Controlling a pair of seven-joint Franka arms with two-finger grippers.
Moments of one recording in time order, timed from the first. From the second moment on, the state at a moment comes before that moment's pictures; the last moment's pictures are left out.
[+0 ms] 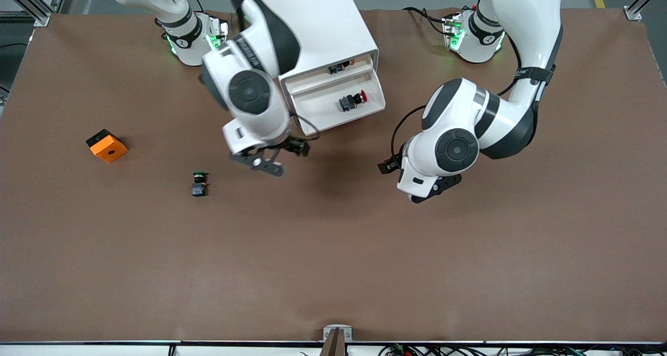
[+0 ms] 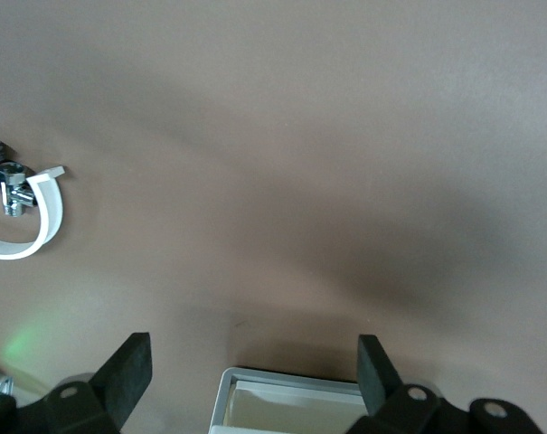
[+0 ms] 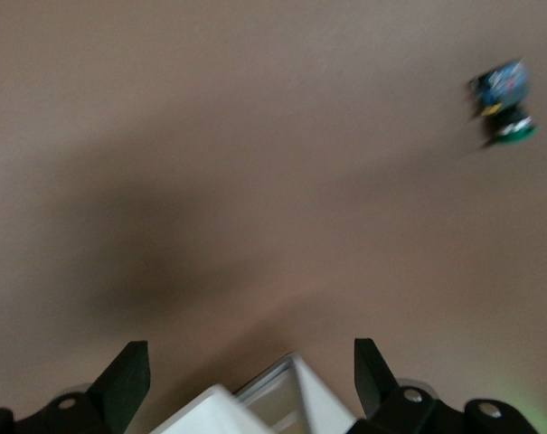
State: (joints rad) left arm -0.40 0.53 -0.14 -1.44 -0.17 1.70 -0.93; right arm 0.62 0.43 -0.07 -1.45 0.09 1.72 0.84
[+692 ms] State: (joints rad) left arm -0.40 0.48 -0.27 -1.72 -0.11 2.01 -0.91; right arm 0.14 0.29 -0.07 -1.45 0.00 1.54 0.02
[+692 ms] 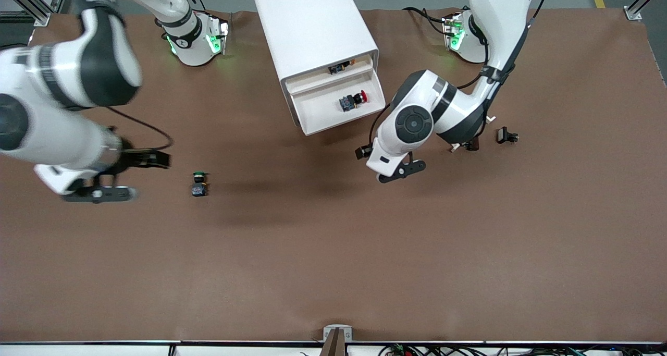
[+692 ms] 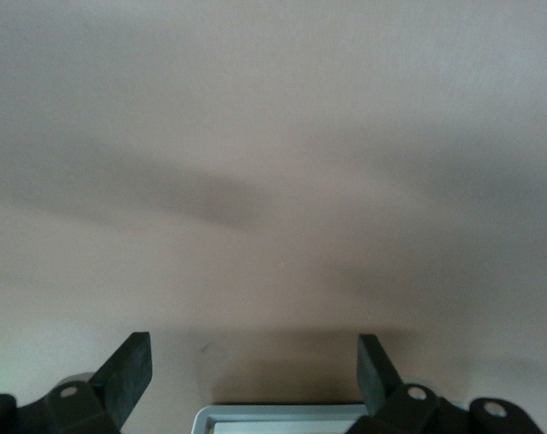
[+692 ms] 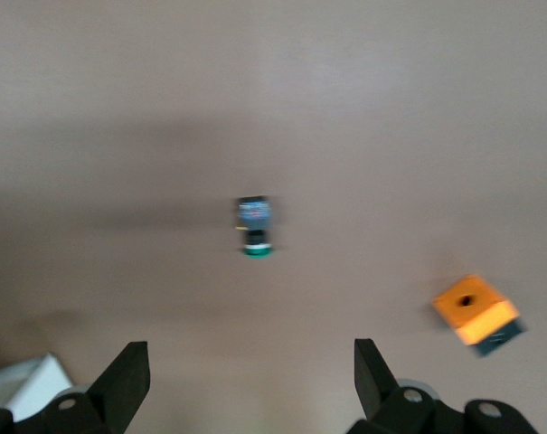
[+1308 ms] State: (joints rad) left arm -0.48 0.48 -0.30 -1.79 -0.15 2.02 -0.93; right arm -0.03 0.22 -0.06 -1.38 0.00 1.48 0.01
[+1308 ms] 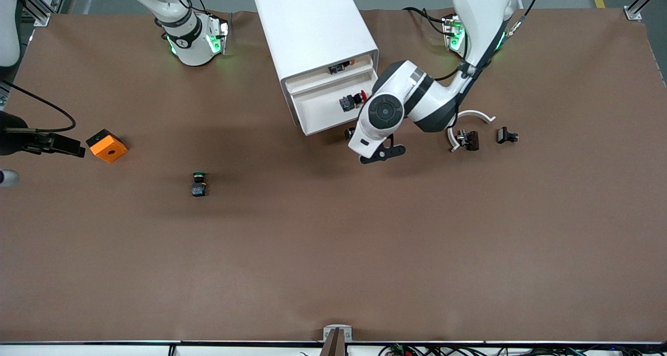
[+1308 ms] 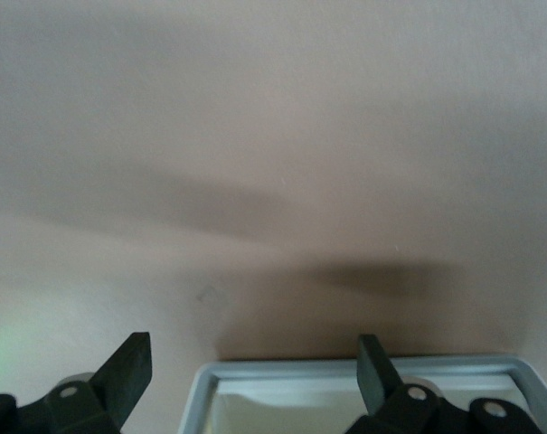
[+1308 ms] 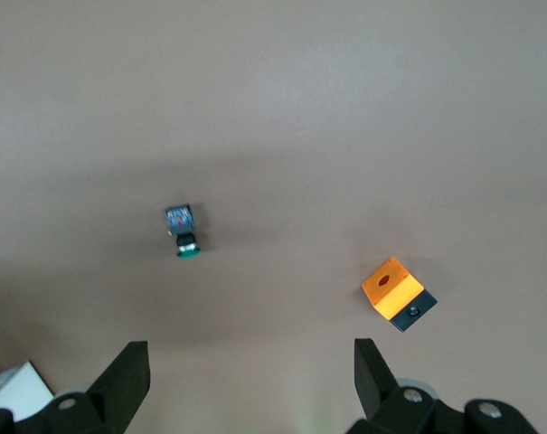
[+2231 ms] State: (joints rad) left arm -0.65 0.49 -0.31 -1.81 -0.28 2.02 -1.05; right arm -0.02 0.08 -0.05 -1.50 0.02 1.46 0.07
